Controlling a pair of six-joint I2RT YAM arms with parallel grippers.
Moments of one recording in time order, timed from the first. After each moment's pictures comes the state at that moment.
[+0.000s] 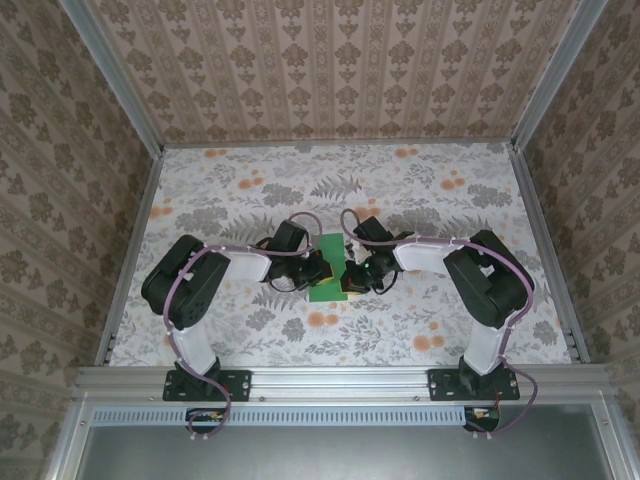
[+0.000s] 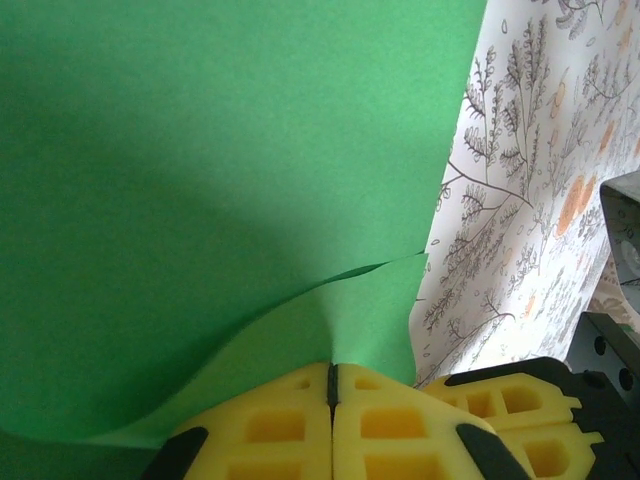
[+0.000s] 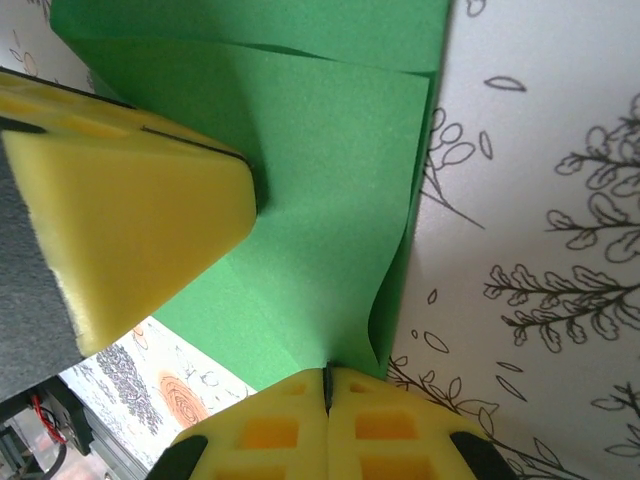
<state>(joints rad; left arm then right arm) -0.65 1.80 0.80 0.06 0.56 -0.95 0.58 1.82 0.96 -0.37 -0.53 0.59</state>
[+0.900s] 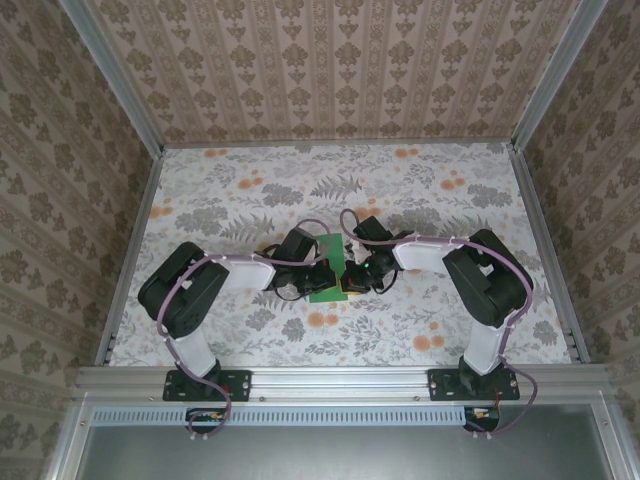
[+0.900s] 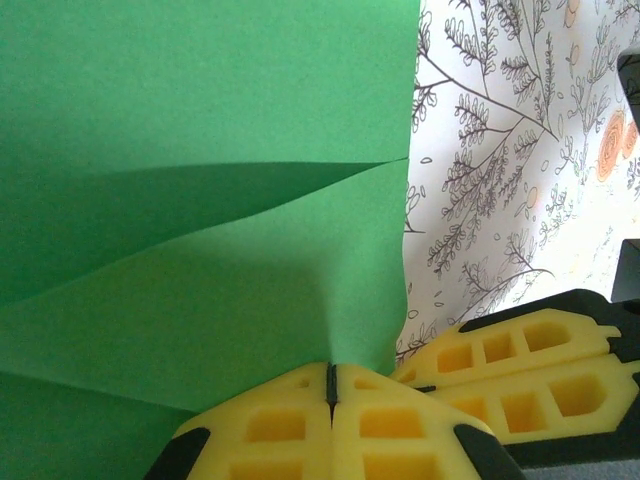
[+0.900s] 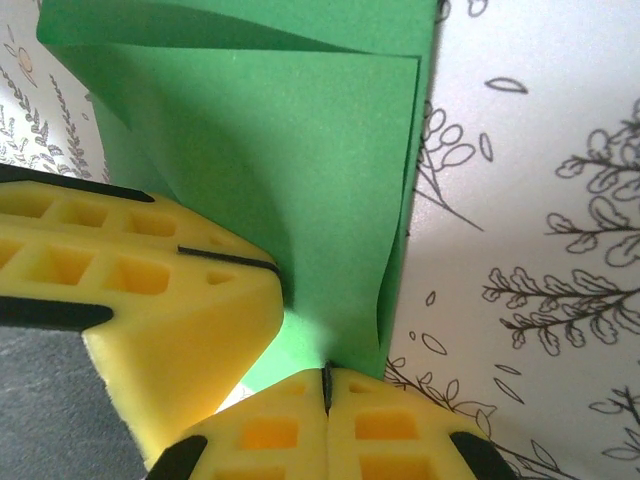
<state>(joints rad) -0.74 1.75 0.77 0.04 0.45 -0.90 0.58 1.83 0.97 -0.39 -0.53 0.57</state>
